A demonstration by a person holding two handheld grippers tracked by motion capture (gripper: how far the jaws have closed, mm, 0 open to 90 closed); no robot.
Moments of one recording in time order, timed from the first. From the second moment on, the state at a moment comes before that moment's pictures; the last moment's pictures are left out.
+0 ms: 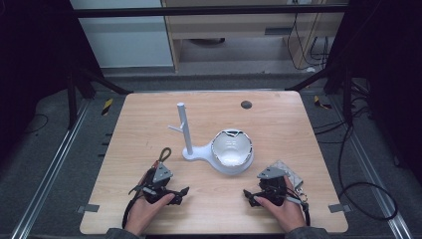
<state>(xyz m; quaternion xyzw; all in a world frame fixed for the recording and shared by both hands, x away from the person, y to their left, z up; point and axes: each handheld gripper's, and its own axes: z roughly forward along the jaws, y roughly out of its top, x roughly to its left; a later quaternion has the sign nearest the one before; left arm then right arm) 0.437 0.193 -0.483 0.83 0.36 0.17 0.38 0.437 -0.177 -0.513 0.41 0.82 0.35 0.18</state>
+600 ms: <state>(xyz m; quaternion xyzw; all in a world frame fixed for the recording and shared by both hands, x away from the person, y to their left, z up) 0.463 0.224 -0.438 0.85 0.39 0.18 0.30 0.440 -0.178 -0.513 0.40 0.83 0.35 0.17</state>
